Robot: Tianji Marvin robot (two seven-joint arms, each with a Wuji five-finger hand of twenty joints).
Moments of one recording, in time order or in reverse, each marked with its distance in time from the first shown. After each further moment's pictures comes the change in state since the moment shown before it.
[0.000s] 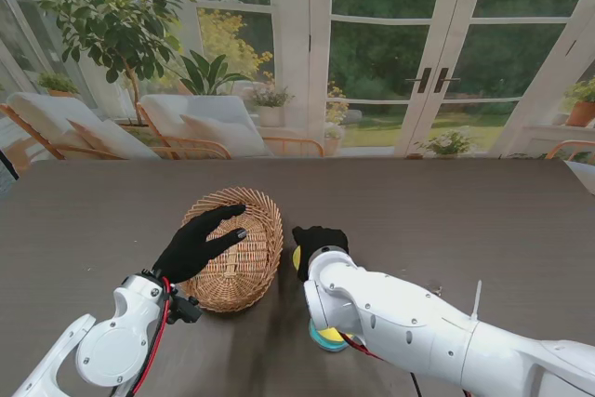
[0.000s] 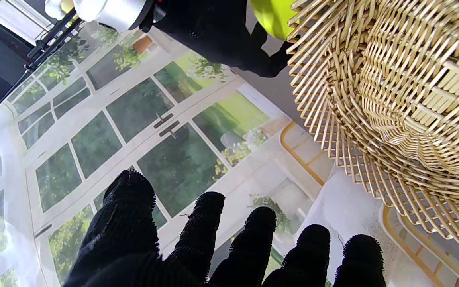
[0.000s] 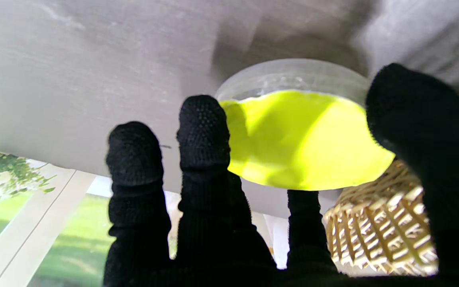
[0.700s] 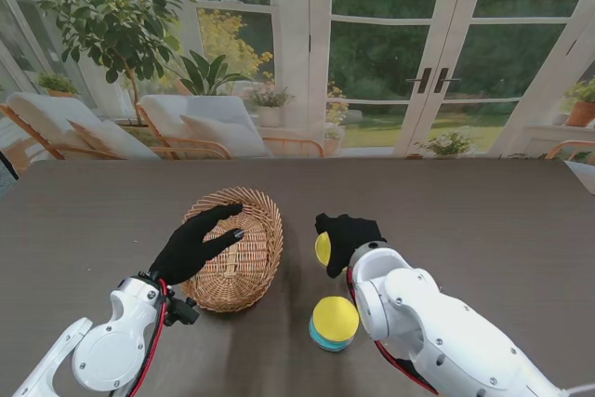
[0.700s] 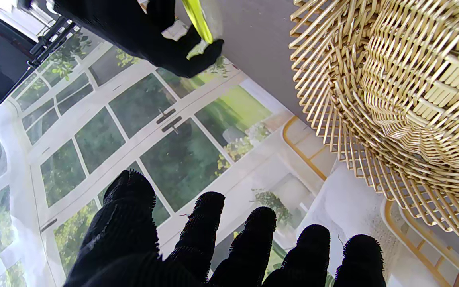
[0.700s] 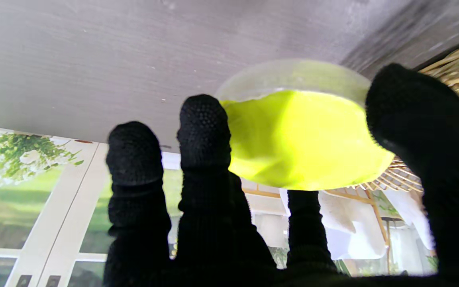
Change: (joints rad) left arm 0.020 -0.001 -0.013 -0.012 0.003 -0.017 0.015; right arm -0.418 0.152 0.563 -0.431 -0.370 -0.274 0.186; left_hand 0.000 0.000 0.000 0.000 0.000 0.000 0.000 0.000 0.000 0.000 0.000 0.000 0.000 0.000 0.000 0.000 0.000 0.000 0.000 0.000; right_hand 0.000 0.000 0.000 0.000 0.000 -0.001 0.000 0.001 0.000 0.000 0.000 0.000 0.009 -0.006 0.000 0.002 0.001 -0.001 0.000 0.000
